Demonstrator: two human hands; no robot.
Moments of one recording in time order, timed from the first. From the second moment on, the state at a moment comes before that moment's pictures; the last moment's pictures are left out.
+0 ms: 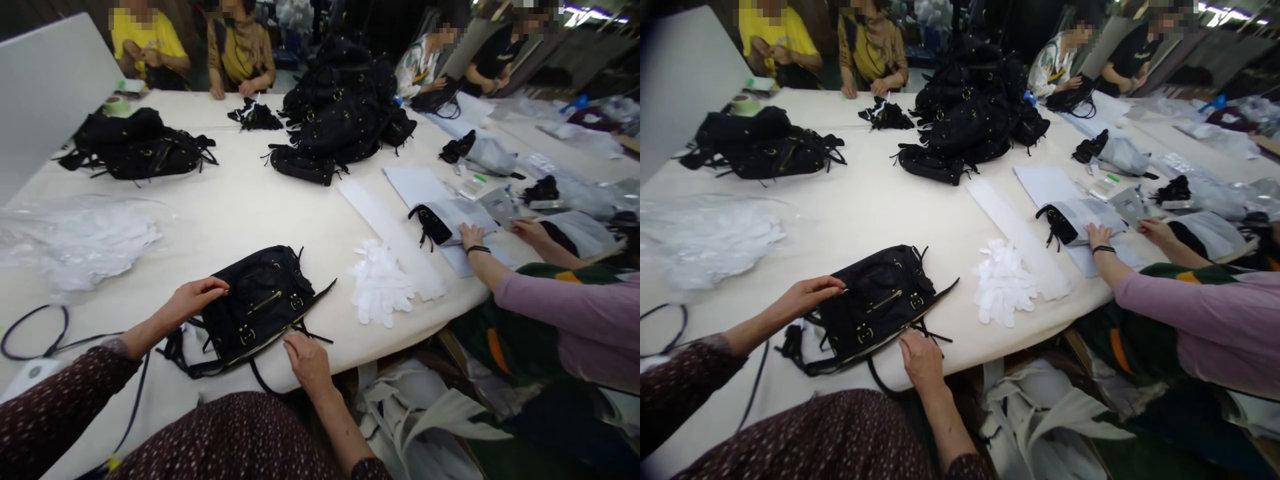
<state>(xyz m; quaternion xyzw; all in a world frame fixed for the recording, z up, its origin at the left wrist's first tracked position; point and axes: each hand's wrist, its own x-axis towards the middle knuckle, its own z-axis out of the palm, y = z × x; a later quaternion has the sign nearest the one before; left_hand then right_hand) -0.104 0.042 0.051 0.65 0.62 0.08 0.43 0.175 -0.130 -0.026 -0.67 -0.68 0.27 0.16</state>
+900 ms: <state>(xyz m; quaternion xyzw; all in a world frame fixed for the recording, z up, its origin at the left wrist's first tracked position) -0.202 -0.122 0.015 0.39 0.51 0.00 0.77 0.048 -0.165 -0.034 -0.55 -0.58 0.57 0.20</state>
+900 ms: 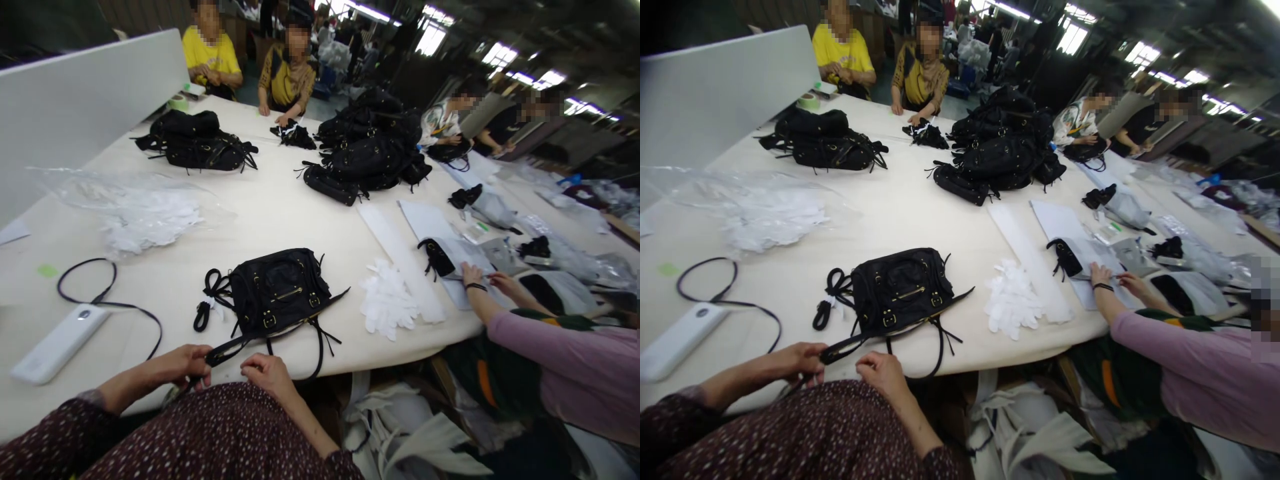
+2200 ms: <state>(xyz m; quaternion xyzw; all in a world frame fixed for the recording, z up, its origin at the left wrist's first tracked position) -0.203 -0.110 0.019 0.59 0.48 0.03 0.65 -0.014 -0.152 0.023 -0.60 -0.50 0.54 0.30</state>
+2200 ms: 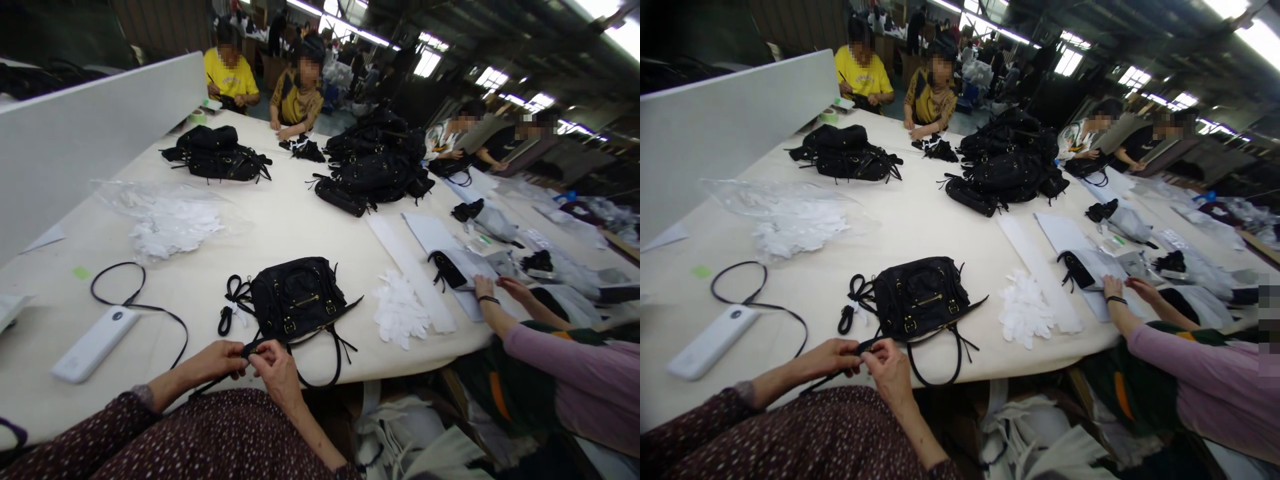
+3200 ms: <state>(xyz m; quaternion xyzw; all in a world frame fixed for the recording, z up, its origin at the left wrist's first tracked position) -0.191 -0.120 0.026 0.83 0.44 -0.19 0.30 0.043 -0.155 -0.006 -0.74 -0.60 0.25 0.17</state>
